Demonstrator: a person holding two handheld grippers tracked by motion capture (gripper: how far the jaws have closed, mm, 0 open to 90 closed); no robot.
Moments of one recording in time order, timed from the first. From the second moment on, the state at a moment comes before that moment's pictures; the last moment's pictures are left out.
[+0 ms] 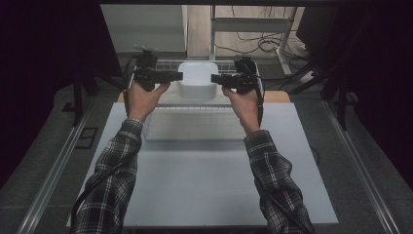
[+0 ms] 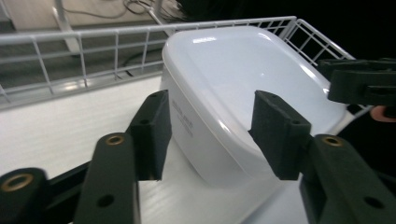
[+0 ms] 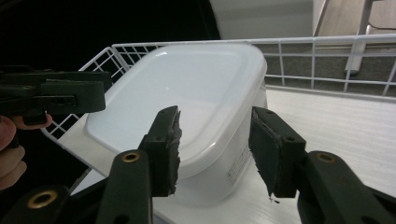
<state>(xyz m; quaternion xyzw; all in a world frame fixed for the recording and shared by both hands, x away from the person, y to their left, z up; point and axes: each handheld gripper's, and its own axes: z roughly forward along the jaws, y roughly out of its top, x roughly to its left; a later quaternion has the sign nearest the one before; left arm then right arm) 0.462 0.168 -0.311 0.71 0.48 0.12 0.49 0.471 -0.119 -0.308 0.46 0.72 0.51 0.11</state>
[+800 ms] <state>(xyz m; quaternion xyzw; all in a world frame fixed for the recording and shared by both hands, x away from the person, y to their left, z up) 0.418 0.167 -0.334 0.77 0.38 0.12 0.50 0.436 -0.122 -0.324 0.36 0.78 0.50 0.15</state>
